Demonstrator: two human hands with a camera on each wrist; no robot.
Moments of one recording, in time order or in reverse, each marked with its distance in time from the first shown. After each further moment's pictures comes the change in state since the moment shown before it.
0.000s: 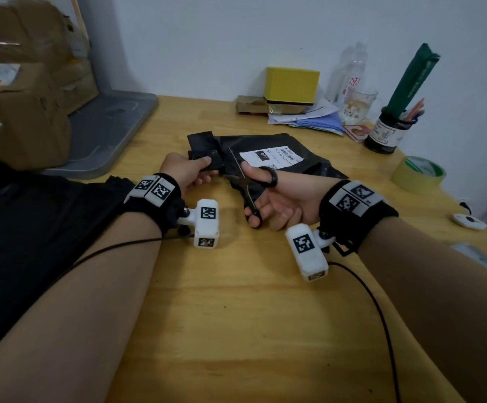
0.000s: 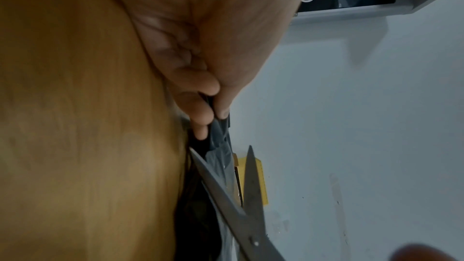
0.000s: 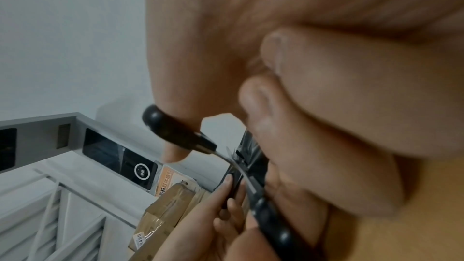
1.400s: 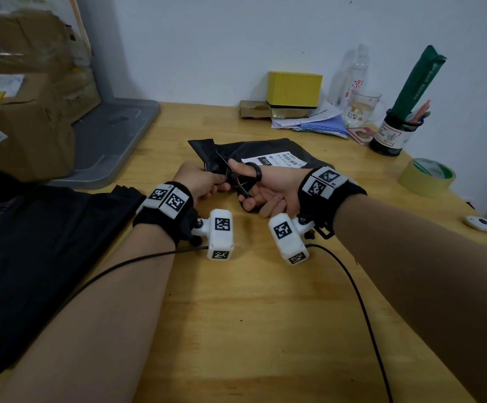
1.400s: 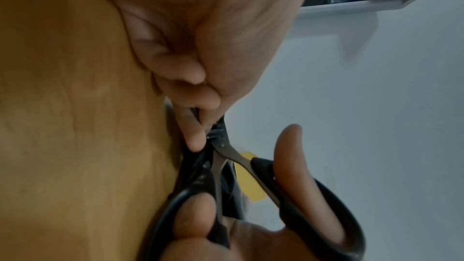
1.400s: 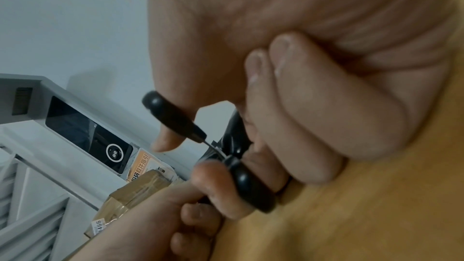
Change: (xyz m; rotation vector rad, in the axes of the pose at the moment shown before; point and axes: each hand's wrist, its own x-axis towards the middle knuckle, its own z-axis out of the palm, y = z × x) left_hand -0.006 0.005 0.003 0.157 -0.087 -0.008; right_hand 0.049 -0.033 -0.011 0.064 0.003 0.002
